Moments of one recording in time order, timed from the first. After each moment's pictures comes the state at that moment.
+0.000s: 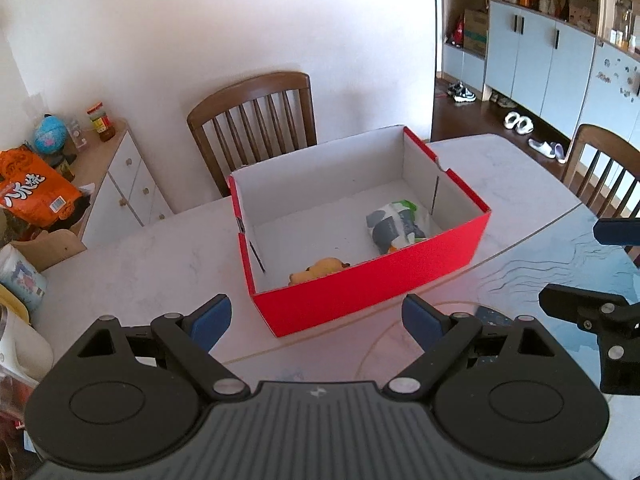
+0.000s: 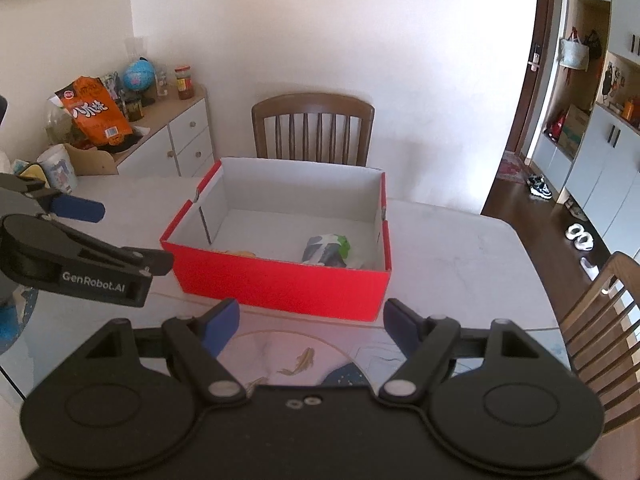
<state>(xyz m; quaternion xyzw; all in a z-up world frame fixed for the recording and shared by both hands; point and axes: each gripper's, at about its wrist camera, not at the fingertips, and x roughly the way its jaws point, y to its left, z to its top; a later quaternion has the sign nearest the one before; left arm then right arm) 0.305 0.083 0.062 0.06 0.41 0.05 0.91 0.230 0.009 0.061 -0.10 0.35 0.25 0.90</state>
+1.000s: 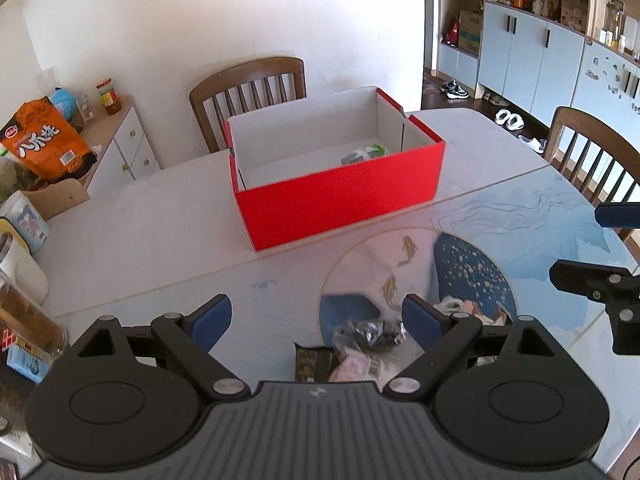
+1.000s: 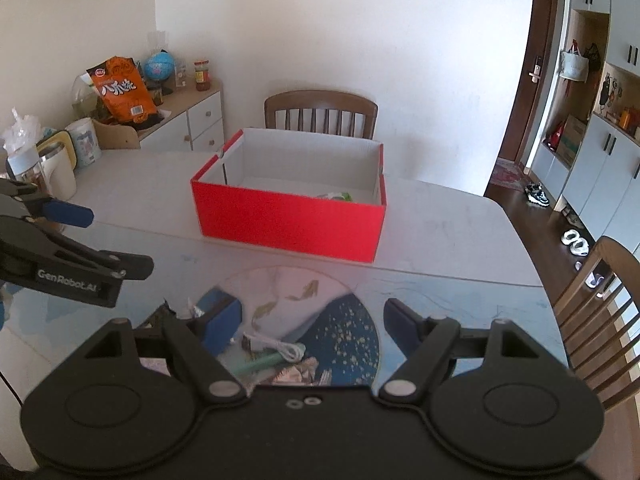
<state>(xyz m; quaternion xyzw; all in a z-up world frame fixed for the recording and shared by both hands) 0.194 0.057 0.031 0.04 0.41 0.05 0.91 0.137 -0.029 0.040 -0.11 0.34 0.25 0.90</state>
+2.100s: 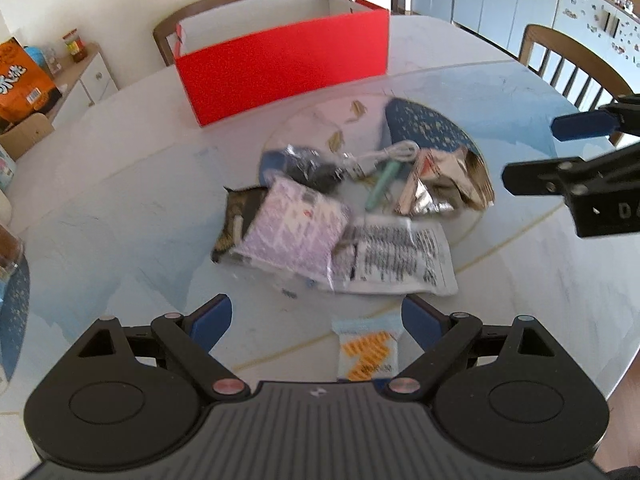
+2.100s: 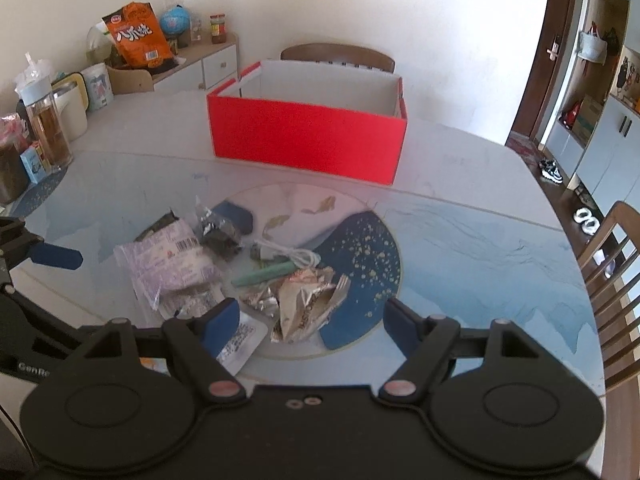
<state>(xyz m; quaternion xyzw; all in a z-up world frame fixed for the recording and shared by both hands) 0.124 0.017 -0.066 0.05 0.49 0.01 0.87 0.105 -0.043 -0.027 -0.13 0.39 0.27 0.87</state>
